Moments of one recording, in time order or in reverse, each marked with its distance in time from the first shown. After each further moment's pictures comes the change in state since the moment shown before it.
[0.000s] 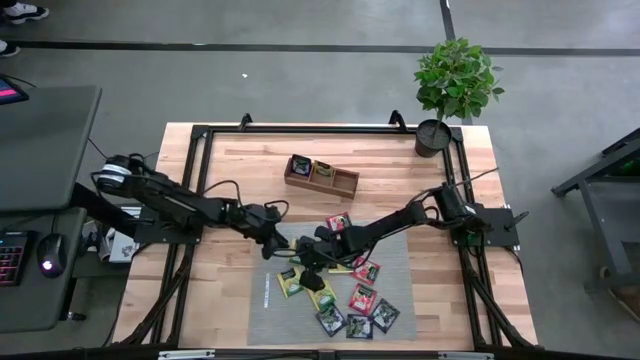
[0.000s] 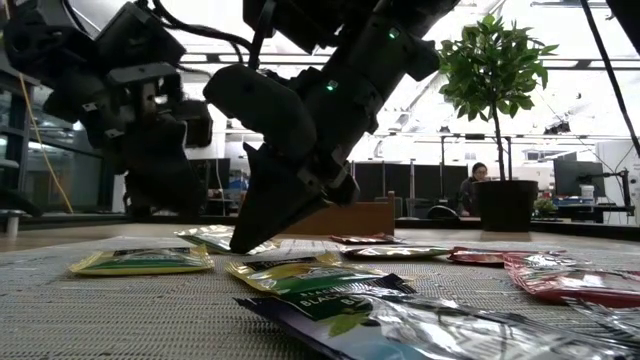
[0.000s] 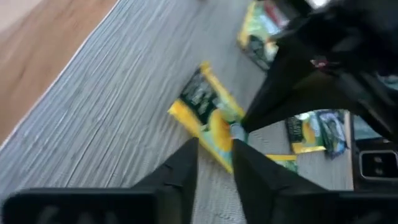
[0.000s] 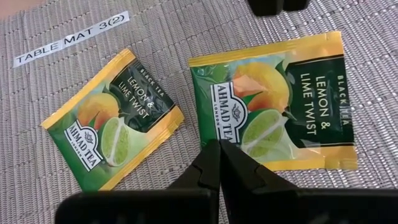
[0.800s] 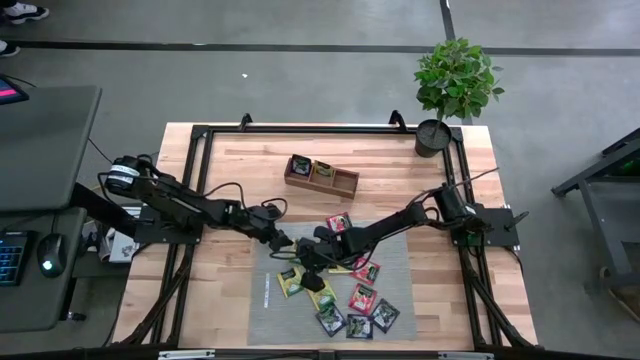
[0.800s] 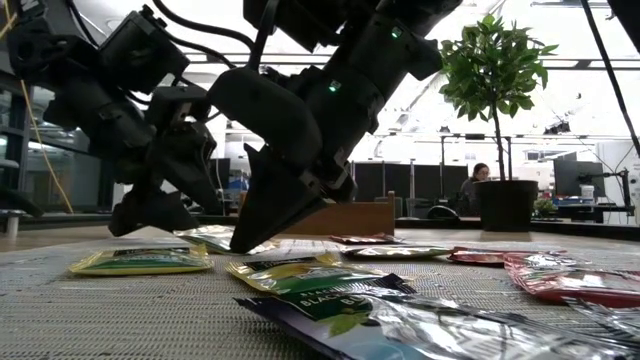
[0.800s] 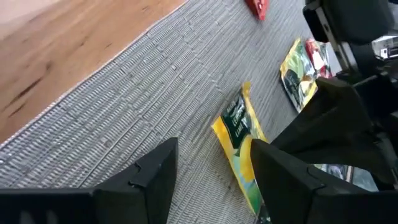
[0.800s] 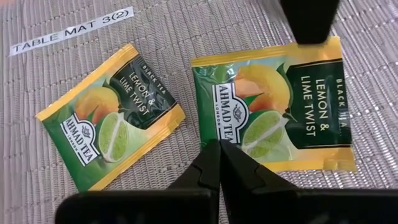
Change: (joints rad) left arm 0.000 0.076 0.007 0.043 -0.097 -0.274; right arm 0.006 0.002 -0.003 0.042 0.015 -0.049
